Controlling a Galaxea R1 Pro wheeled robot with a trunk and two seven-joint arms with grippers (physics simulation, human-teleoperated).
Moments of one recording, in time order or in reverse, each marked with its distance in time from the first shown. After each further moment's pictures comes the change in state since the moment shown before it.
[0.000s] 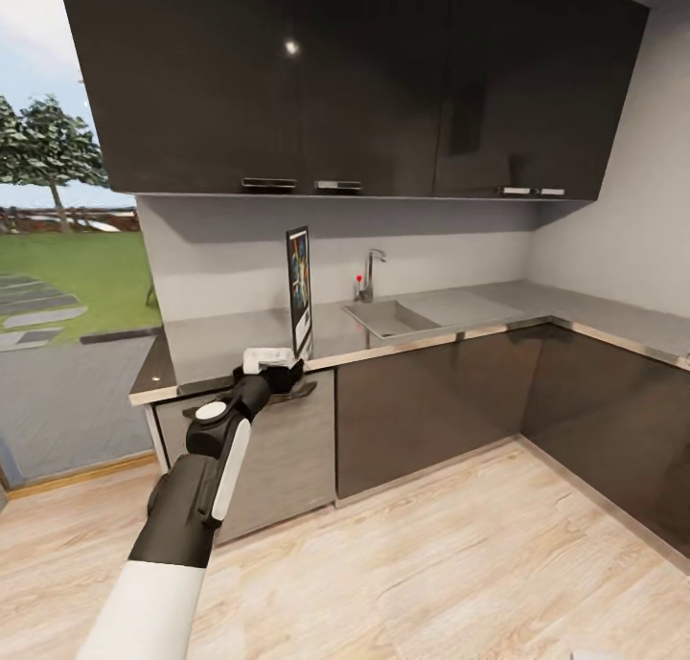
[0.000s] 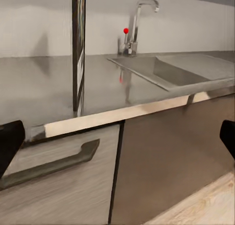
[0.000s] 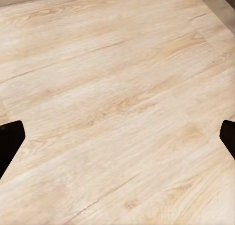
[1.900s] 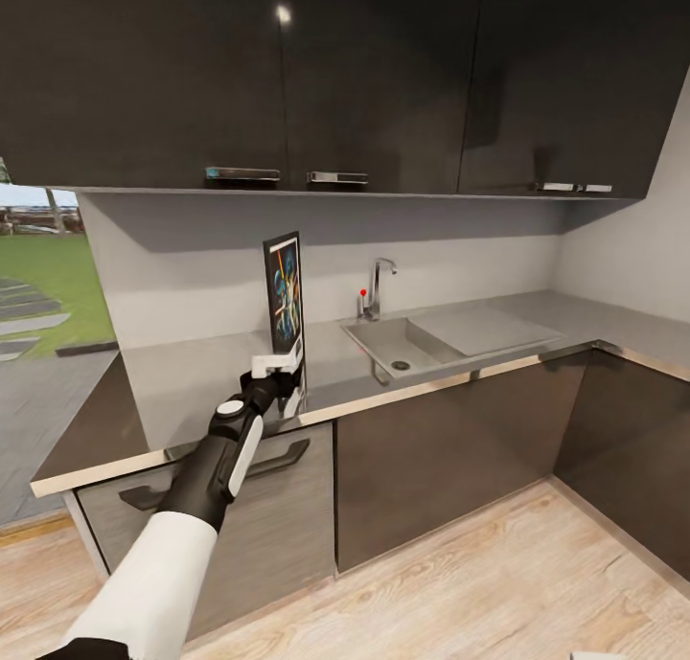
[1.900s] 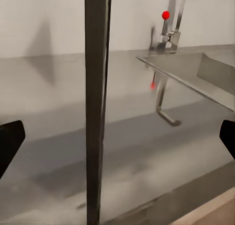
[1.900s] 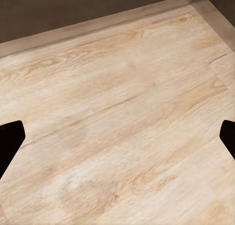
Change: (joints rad) left arm -0.132 0.018 0.016 0.379 0.003 -0.190 0.063; right arm 0.000 0.000 0.002 0.002 0.001 -0.002 0.001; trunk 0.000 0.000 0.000
